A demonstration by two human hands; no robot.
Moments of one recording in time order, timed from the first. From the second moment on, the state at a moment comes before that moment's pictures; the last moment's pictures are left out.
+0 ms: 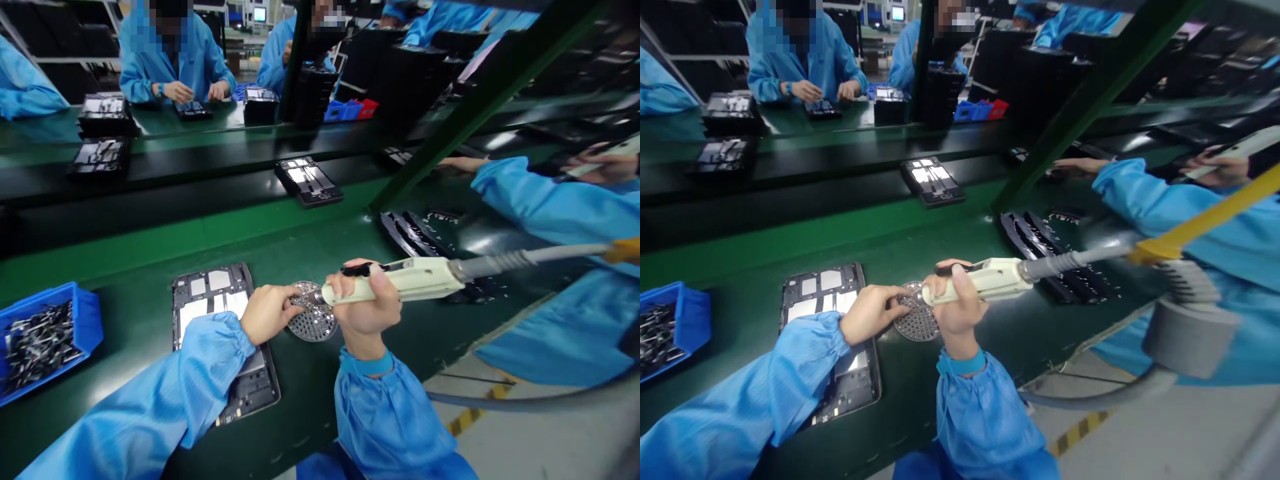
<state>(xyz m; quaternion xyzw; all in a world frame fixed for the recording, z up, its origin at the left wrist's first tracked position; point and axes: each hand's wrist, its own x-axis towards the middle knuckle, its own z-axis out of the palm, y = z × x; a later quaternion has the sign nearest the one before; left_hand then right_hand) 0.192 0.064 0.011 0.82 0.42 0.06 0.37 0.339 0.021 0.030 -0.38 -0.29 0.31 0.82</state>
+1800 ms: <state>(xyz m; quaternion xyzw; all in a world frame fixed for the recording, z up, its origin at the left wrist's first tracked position) 0.015 0.128 -0.040 0.58 0.64 0.33 0.39 0.174 0.097 0.055 -0.33 -0.44 0.44 0.71</state>
